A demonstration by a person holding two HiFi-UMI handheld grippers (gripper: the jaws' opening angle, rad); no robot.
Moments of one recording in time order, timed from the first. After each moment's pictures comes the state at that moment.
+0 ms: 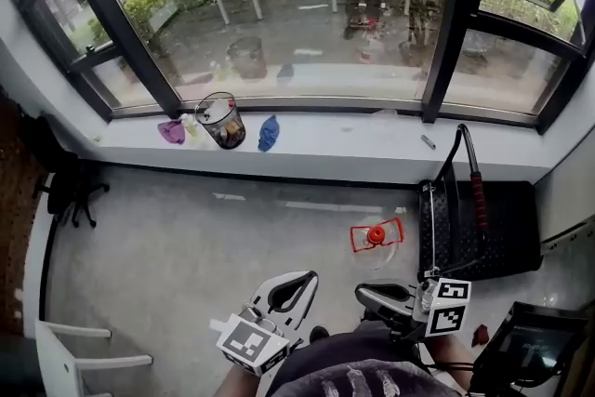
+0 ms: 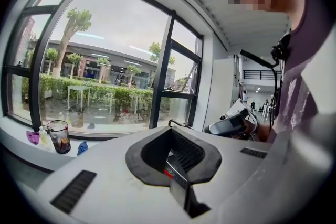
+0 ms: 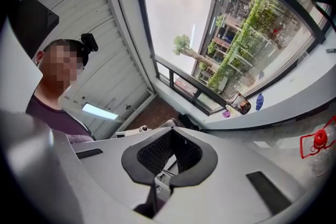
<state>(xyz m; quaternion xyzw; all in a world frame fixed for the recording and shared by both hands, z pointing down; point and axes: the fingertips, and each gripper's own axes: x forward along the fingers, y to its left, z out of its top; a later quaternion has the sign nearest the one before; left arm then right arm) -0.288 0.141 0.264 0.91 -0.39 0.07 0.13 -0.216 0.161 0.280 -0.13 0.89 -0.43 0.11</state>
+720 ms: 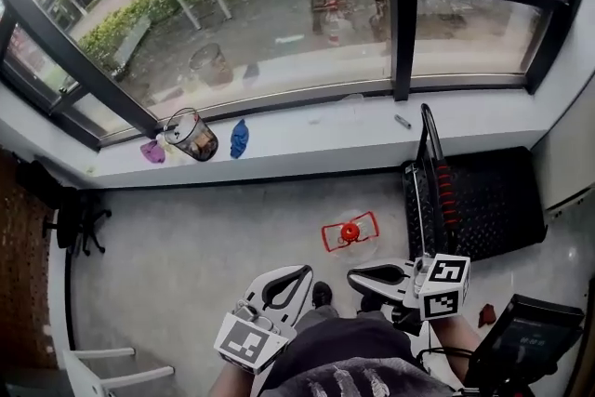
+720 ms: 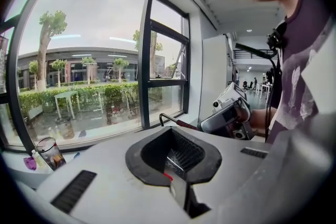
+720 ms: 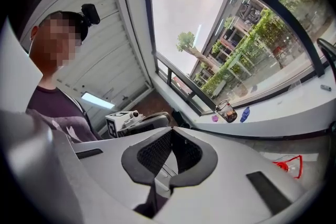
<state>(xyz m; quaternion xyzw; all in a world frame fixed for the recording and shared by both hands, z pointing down) -0.156 0.093 0.272 0.92 -0.35 0.16 0.09 -0.099 0.108 0.300 -0.14 0.91 -0.38 0.07</state>
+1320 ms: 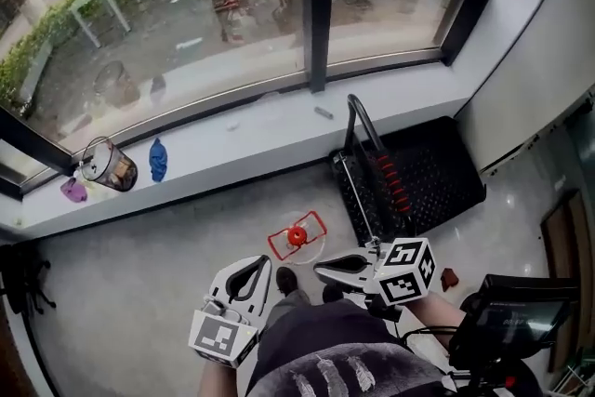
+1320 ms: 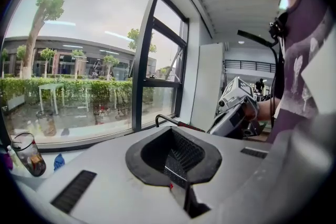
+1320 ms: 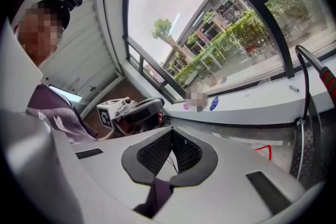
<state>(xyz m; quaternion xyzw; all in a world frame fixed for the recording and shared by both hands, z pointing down) -0.172 0.029 0.320 0.94 -0.28 0.14 0.11 -0.108 0.073 0.356 -0.26 0.87 -0.41 -0.06</state>
